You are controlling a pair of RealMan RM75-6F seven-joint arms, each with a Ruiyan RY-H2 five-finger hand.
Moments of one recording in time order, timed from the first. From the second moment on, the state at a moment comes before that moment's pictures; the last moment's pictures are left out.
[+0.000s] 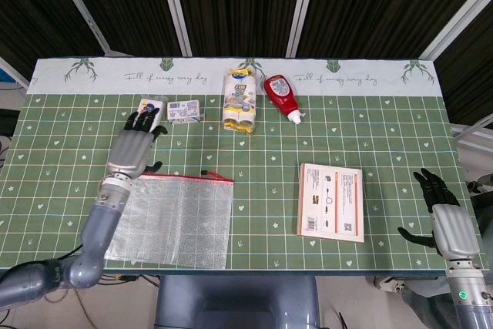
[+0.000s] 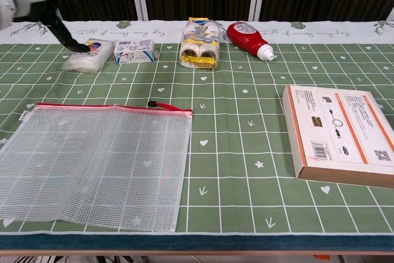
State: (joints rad) left arm -0.73 -1.44 -0.36 -1.72 0.78 1.08 0.77; right arm 0.12 -1.14 0.09 -1.65 -1.44 1.41 0.08
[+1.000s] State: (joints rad) left arm -1.05 -1.88 -0.30 -1.23 0.48 0.99 0.97; right arm 0.13 -1.13 0.11 -1.67 -1.39 1.36 0.12
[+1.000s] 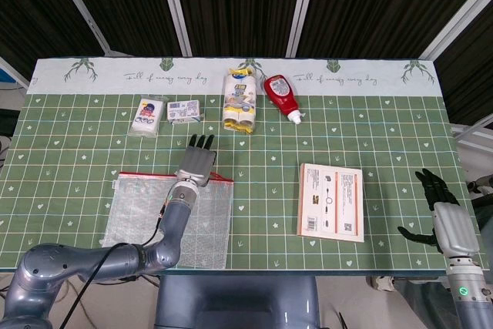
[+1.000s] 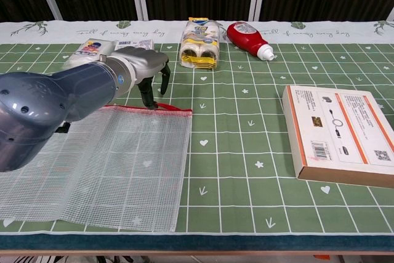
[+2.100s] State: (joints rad) left arm -1.10 -1.93 -0.29 -1.14 0.41 0.96 1.00; right arm 0.13 -1.12 0.11 -1.69 -1.36 1.35 0.12
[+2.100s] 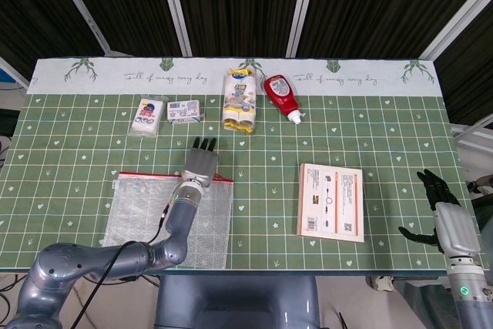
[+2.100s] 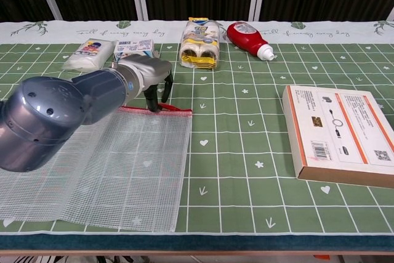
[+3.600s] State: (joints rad) left arm -1.13 -1.88 -0.30 -1.21 0.45 0.98 1.00; right arm 0.13 -1.10 0.11 -1.71 -1.36 1.34 0.13
